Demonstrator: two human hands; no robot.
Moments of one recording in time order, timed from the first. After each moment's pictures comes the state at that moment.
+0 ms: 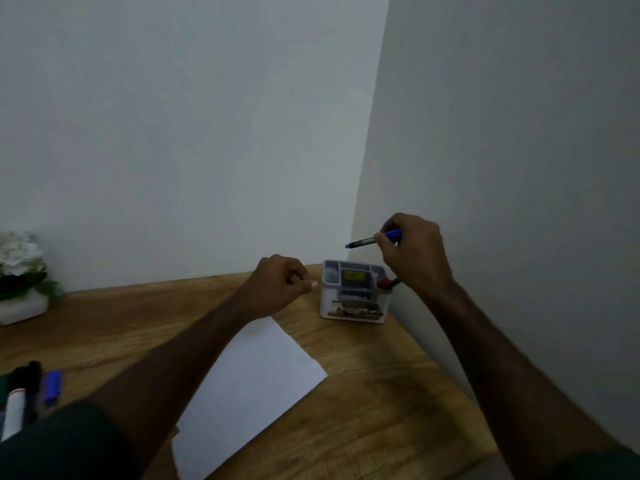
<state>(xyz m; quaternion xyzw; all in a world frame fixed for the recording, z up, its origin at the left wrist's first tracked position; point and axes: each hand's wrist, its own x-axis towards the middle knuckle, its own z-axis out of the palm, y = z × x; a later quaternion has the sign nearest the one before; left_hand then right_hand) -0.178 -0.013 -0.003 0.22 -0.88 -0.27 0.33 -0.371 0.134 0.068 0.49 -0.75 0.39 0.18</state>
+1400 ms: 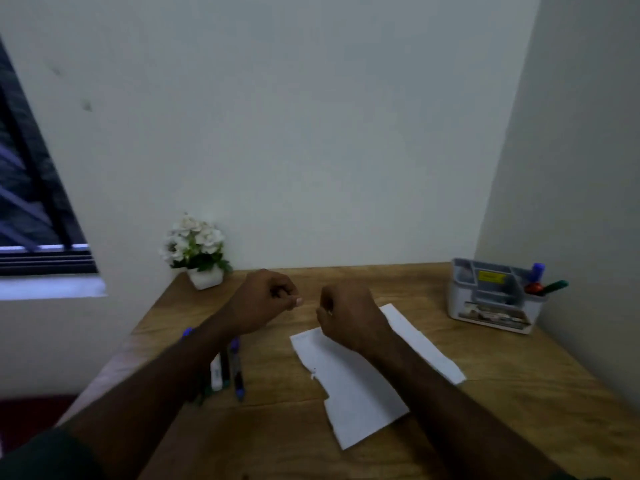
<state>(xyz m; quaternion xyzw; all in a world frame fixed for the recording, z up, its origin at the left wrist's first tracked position) 0.041 -0.036 -0.017 0.36 -0.85 -0.20 0.32 -0.139 0.039 -0.024 0.71 -0.65 0.27 0.00</state>
